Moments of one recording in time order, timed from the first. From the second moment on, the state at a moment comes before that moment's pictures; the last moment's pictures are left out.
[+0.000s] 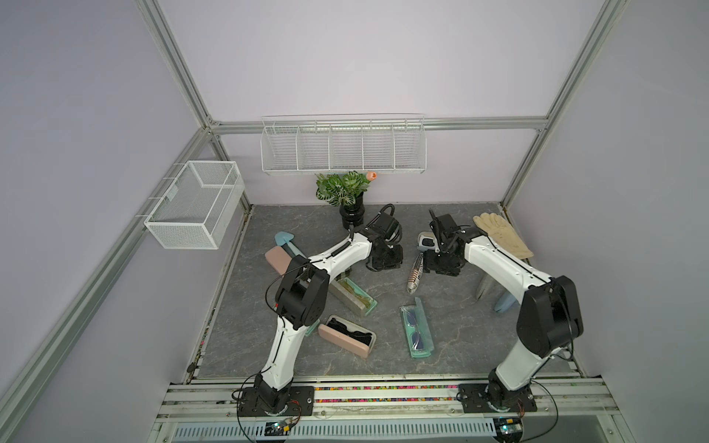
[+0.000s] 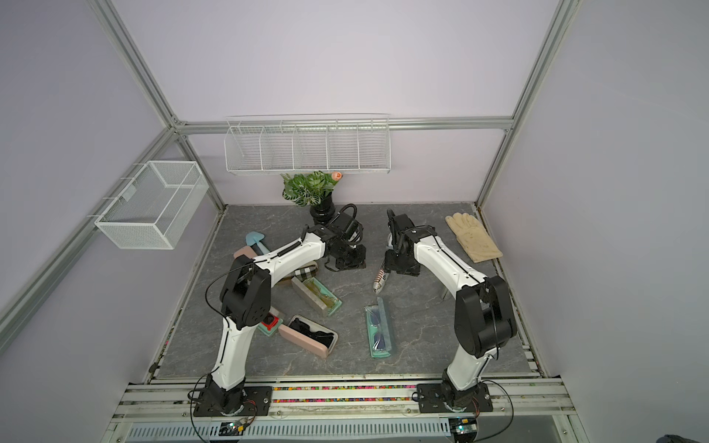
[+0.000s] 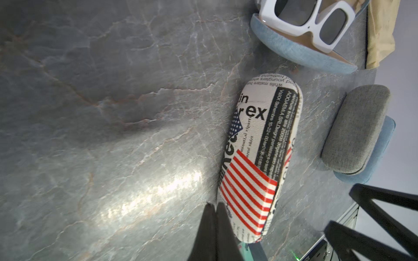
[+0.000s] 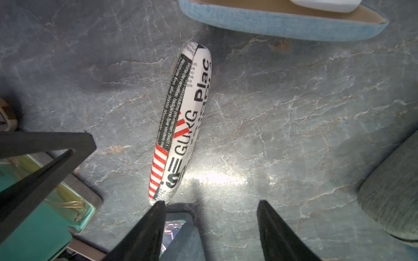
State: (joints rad) left arm -0.72 2.16 1.80 -0.72 0.32 -0.63; right arm 0.40 1.71 1.38 -0.95 0.00 0.46
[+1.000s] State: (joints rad) left arm -0.68 2.05 1.68 -0.69 0.29 -0.63; right arm 0.42 2.02 1.53 -0.92 -0.12 0.48
